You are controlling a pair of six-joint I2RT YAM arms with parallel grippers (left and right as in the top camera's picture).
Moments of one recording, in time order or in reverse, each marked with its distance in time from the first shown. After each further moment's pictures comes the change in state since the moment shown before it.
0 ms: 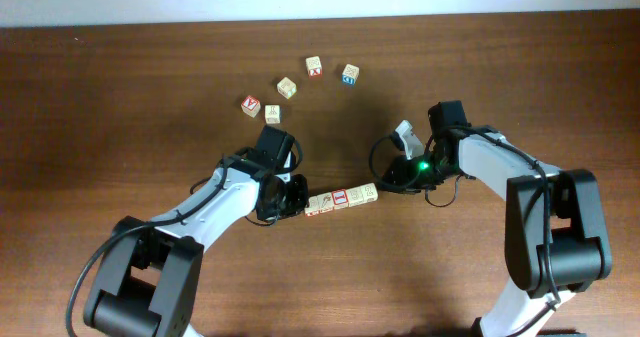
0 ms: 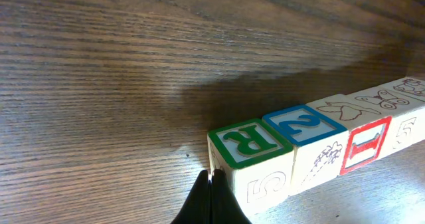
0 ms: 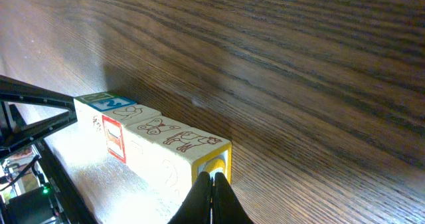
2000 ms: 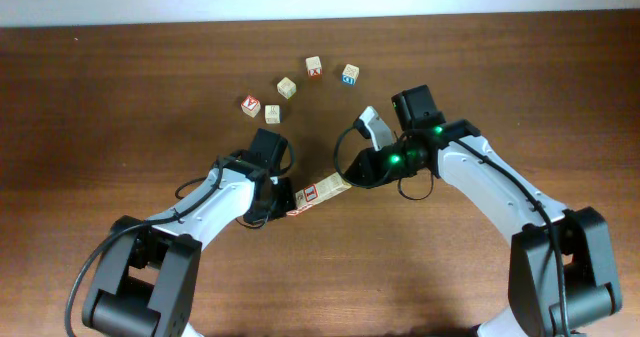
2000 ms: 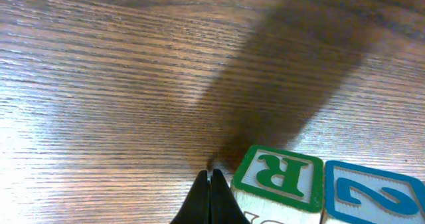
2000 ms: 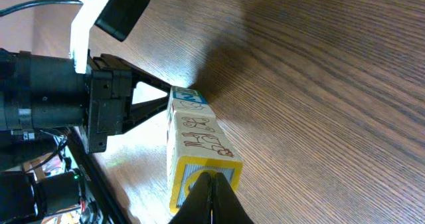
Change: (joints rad) left arm 0.024 0.000 -0.019 -0.036 -0.151 0.000; right arm 0.216 -0.171 0.084 -0.023 0.010 0.092
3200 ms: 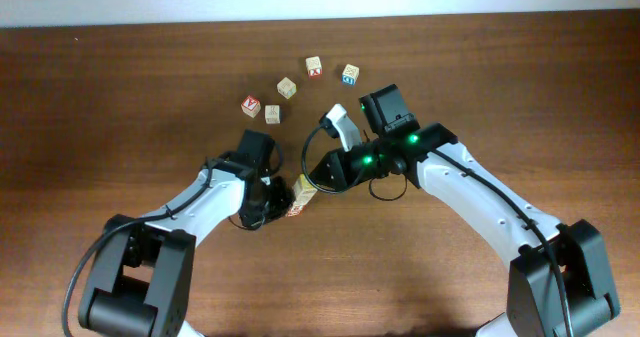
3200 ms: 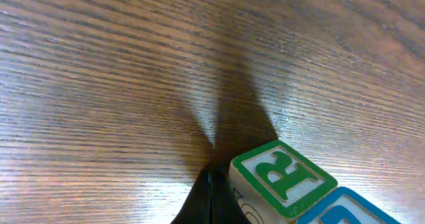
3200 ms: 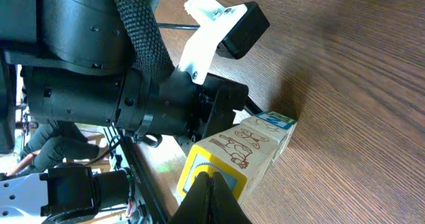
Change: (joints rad) left arm 0.060 0.003 -0.032 0.026 0.109 -0.087; right arm 0.146 -0.035 0.052 0.076 -0.063 0.131
